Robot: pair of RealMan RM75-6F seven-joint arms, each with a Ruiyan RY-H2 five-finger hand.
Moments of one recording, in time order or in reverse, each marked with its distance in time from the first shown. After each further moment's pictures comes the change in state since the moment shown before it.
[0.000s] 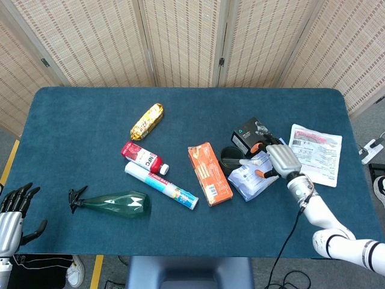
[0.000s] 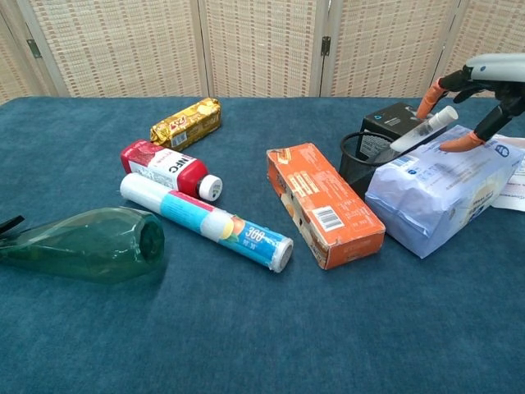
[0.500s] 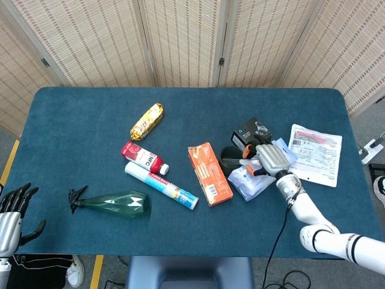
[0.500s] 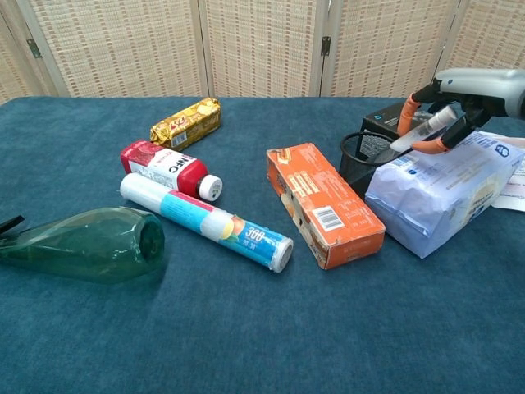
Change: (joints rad) left arm 0.004 -0.002 -0.002 0.011 -0.009 -0.001 -0.008; right arm 0.050 -0.088 -0.004 0.065 0.035 -0.009 -0.006
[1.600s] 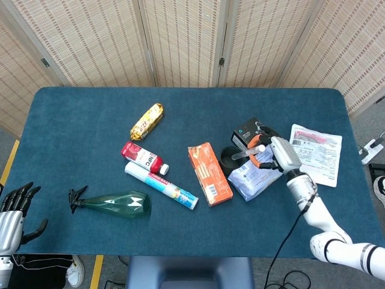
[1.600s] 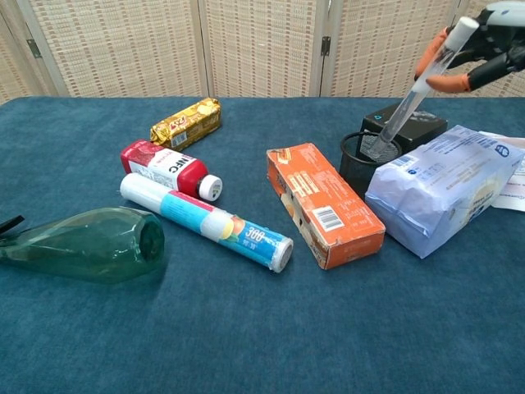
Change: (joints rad) left arm -0.008 -0.004 -0.005 -0.001 0.007 -0.008 -0.003; right arm -0.114 0.083 0.065 -0.104 -0.160 0.150 0.455
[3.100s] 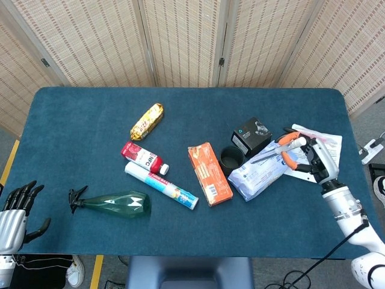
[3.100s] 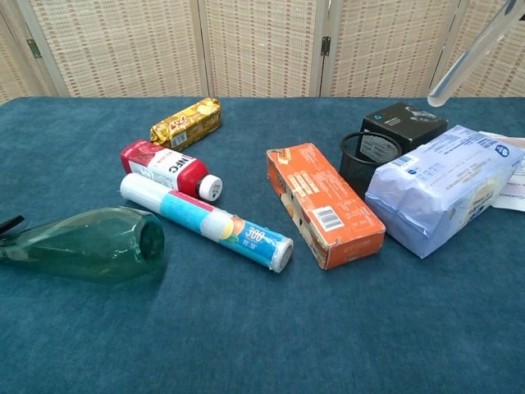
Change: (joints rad) left arm -0.008 0.003 0.000 -0.016 0.014 0.002 0.008; right arm -0.186 0.246 0.013 -0.133 -0.219 0.069 0.810
